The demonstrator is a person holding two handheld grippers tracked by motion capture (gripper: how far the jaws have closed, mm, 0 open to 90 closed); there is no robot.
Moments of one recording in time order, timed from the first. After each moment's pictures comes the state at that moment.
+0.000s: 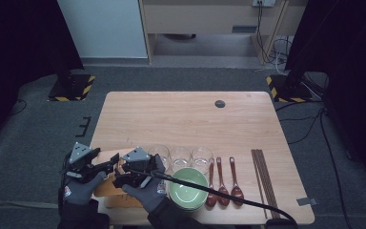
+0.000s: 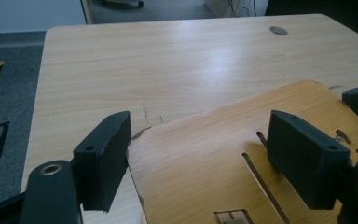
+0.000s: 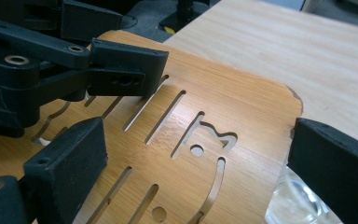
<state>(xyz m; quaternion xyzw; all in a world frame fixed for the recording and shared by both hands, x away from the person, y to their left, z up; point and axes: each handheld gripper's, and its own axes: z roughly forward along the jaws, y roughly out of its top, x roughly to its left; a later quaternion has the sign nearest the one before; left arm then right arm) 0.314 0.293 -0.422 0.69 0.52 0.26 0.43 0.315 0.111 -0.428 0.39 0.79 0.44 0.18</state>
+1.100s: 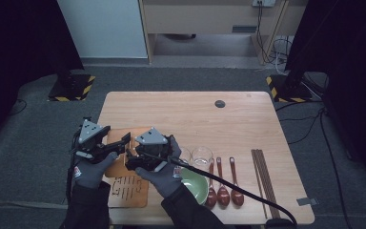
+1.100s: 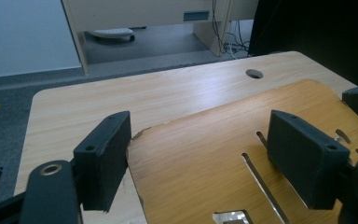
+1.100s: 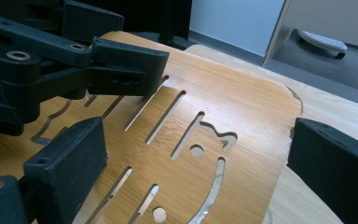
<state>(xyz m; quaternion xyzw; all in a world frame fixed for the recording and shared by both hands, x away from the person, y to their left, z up) 0.339 0.249 -0.362 0.69 0.48 0.29 0.46 0.332 0.066 -0.370 0.37 0.76 0.47 0.24</state>
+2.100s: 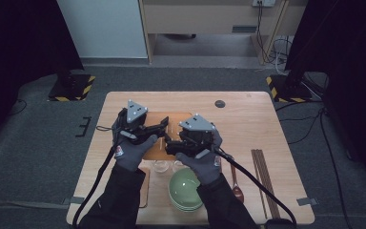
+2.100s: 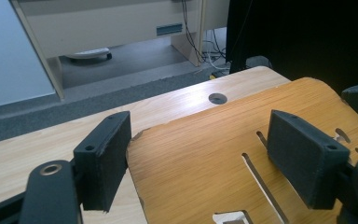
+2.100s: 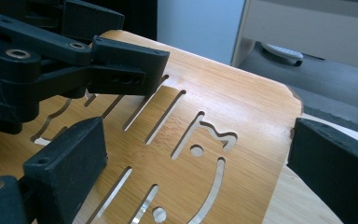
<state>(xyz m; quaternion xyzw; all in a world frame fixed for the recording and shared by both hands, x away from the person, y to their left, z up) 0.379 0.147 -0.335 0.71 0.43 0.29 0.47 0.354 -0.032 -0.350 0.40 0.73 0.47 0.28</state>
